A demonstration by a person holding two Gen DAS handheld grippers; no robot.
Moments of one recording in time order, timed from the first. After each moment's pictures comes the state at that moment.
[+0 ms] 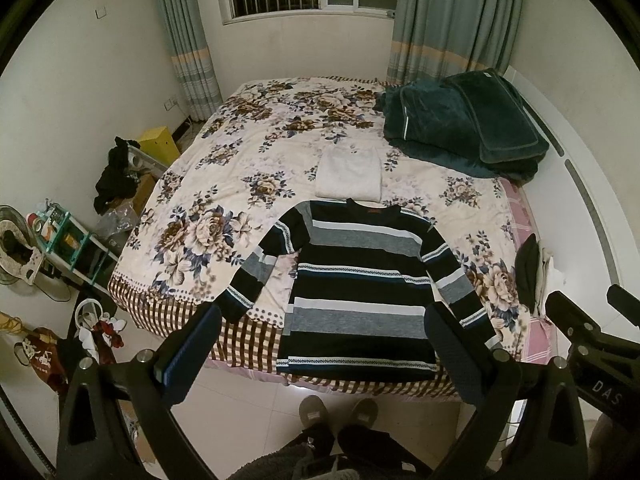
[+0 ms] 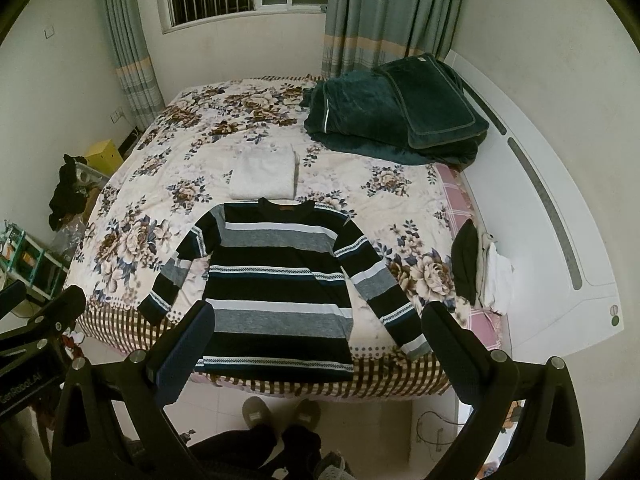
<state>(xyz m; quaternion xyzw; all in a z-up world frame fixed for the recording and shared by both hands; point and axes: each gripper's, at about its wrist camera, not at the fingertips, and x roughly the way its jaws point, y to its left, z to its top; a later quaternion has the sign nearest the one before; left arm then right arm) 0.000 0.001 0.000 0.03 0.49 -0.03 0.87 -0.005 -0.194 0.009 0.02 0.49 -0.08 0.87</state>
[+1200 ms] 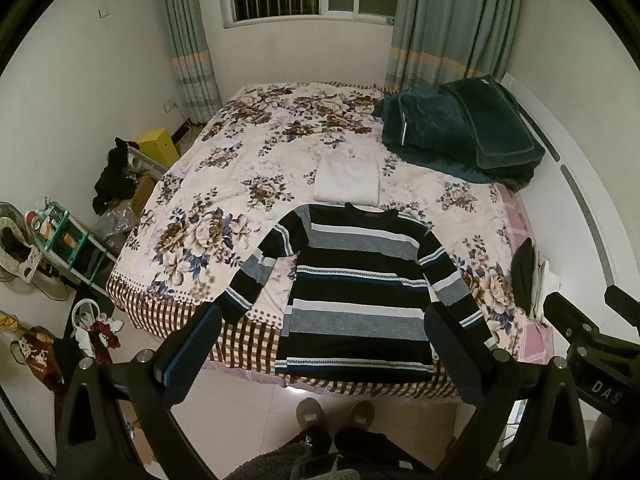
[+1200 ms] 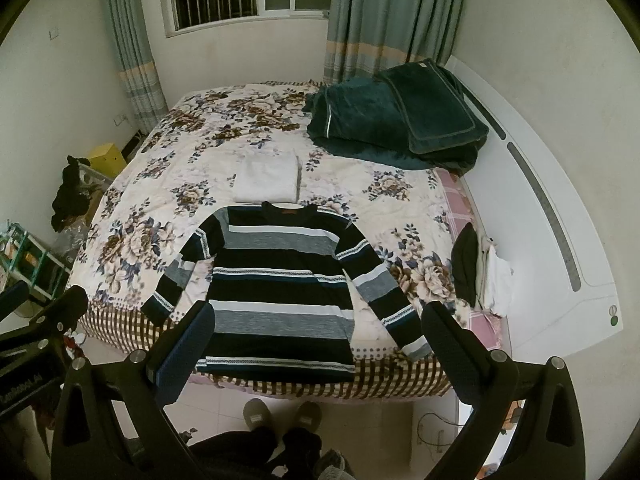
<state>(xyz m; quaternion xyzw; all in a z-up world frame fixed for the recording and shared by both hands) 0.001 0.000 0.000 0.02 0.48 -0.03 0.87 -0.007 -0.186 0.021 0.02 0.49 -0.08 0.87</state>
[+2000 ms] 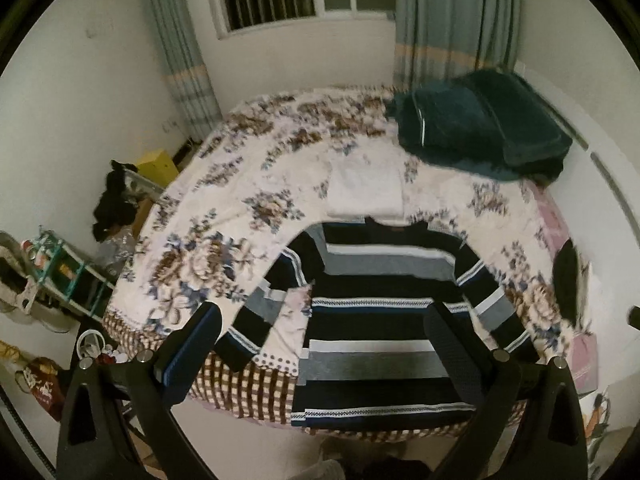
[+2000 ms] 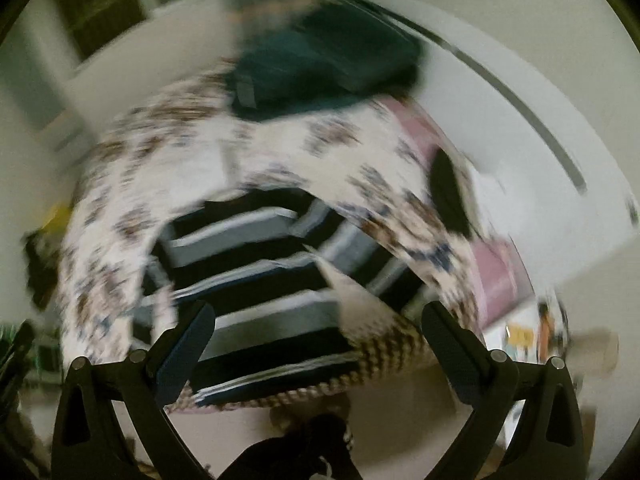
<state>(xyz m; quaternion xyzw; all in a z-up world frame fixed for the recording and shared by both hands) 0.120 -0.036 -0.128 0.08 0.47 -0.01 0.88 0.053 -0.347 -0.141 0.19 0.54 -0.23 0.79</state>
